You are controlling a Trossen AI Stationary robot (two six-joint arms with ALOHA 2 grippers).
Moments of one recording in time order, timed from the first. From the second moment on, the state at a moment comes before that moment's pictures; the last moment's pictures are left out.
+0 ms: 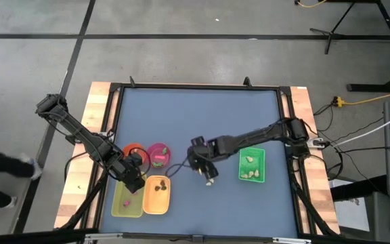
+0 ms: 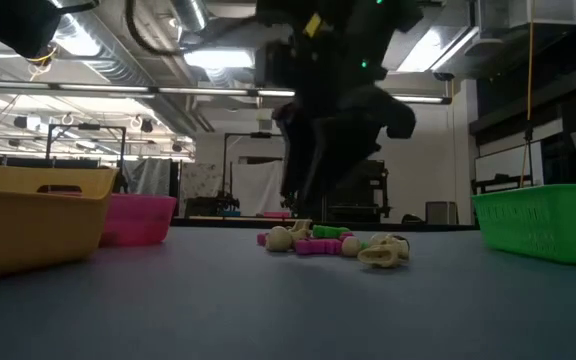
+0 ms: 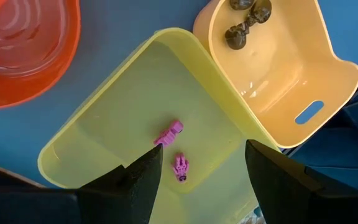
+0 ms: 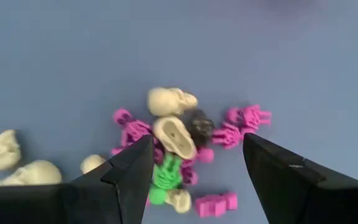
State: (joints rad) left arm -0.62 1.16 0.83 -0.86 0.09 -1.52; right arm 0.16 2.02 1.51 -0.67 0.08 -0.32
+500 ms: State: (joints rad) left arm -0.62 1.16 0.83 -0.86 0.09 -1.51; right arm 0.11 2.05 1.51 -0.66 -0.09 -0.27
